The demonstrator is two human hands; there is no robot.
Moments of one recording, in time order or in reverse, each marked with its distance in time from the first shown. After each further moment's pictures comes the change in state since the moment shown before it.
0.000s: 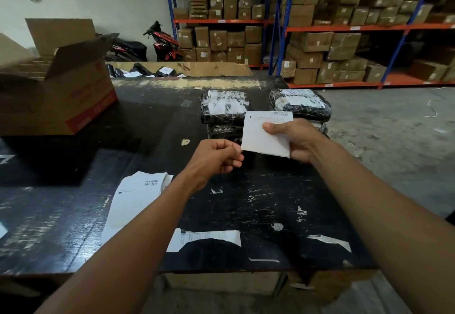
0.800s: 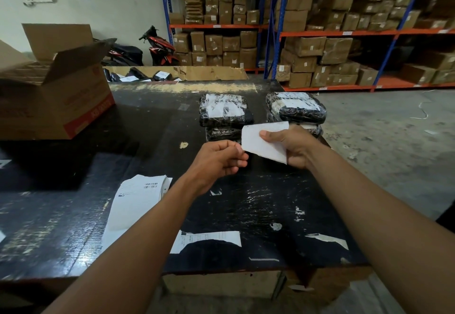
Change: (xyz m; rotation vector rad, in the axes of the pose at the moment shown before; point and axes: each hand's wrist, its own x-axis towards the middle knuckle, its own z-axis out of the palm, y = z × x) left_hand -0.011 0.008 0.009 -0.129 -0.067 0.014; right_hand -0.014 0.004 0.006 -0.058 0.043 0.012
